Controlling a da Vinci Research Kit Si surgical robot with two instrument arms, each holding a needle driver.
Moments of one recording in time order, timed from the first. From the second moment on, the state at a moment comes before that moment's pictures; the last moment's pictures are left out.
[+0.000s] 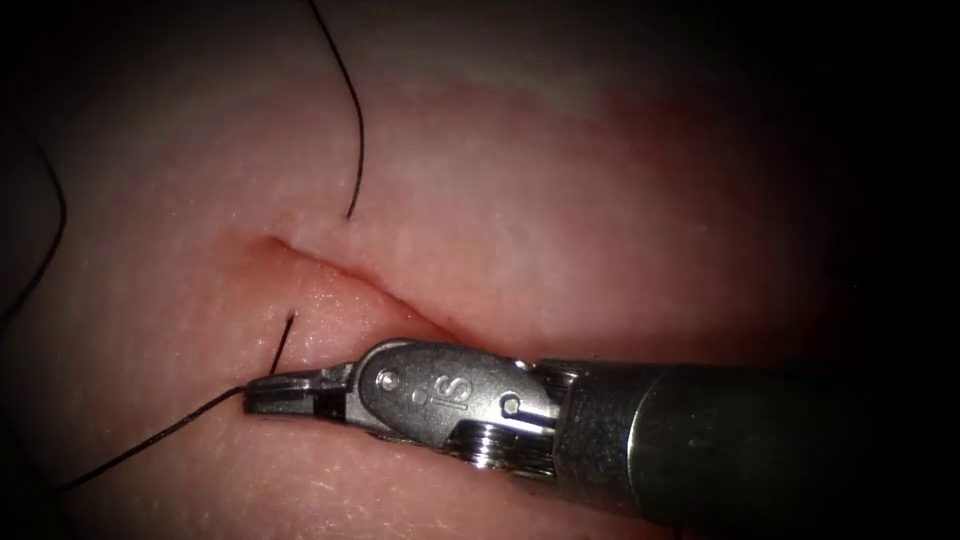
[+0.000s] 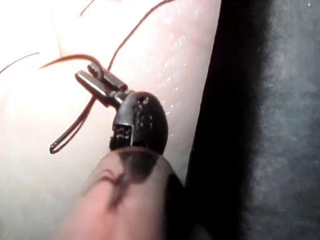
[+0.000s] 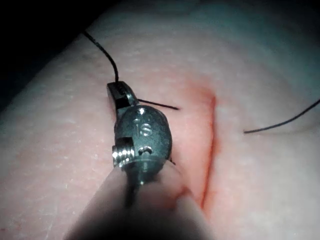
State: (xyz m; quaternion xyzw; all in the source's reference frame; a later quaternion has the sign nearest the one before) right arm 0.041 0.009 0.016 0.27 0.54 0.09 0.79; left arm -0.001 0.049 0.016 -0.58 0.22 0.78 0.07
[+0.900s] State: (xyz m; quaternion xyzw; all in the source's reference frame) right arm 0.048 0.000 0.012 0.39 0.52 0.02 0.76; left arm -0.006 0.048 0.018 -0.59 0.20 0.78 0.06
